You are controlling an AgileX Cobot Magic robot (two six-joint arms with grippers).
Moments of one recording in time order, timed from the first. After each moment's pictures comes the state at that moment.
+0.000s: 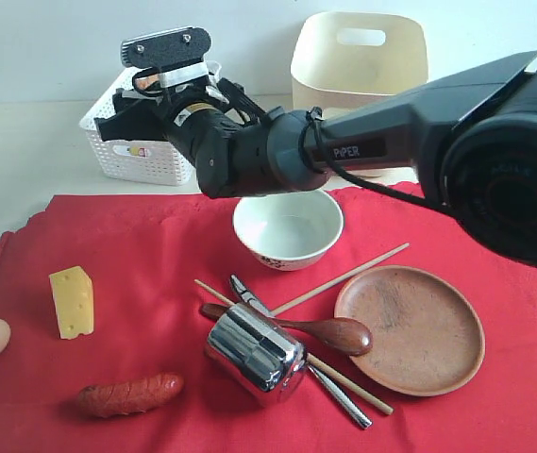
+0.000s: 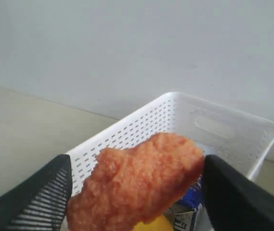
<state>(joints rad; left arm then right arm) -0.07 0.01 0.00 0.02 0.21 -0.01 0.65 2.36 -1.63 0.52 -0.50 -0.34</state>
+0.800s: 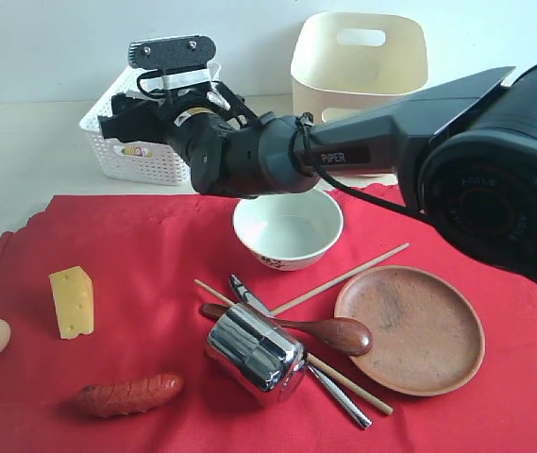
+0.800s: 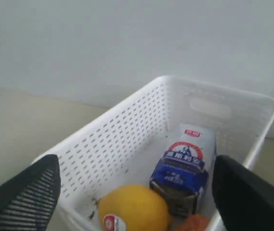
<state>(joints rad) -0.07 0.01 0.00 0.02 0.21 -0.01 0.65 2.40 -1.69 0.63 -0.44 -0.38</state>
